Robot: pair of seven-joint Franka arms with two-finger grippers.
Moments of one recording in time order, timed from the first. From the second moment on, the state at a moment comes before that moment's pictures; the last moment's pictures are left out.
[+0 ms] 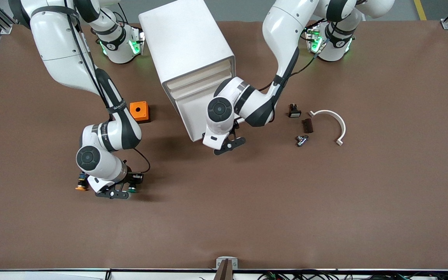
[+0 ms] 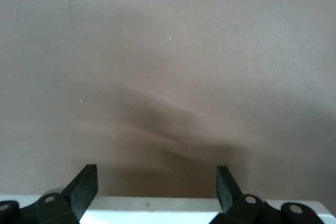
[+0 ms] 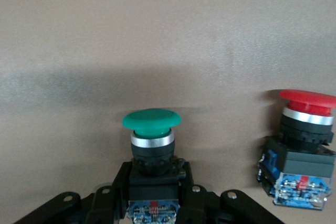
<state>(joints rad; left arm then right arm) -0.97 0.88 0.21 -1.24 -0.35 2.00 -1.07 0.24 0.72 -0.05 -1.67 0.06 2.40 0.26</state>
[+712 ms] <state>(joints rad) -0.97 0.88 0.09 -1.25 -0.37 2.00 -1.16 0.24 0.69 -0.05 -1.58 0.06 2.23 0.25</state>
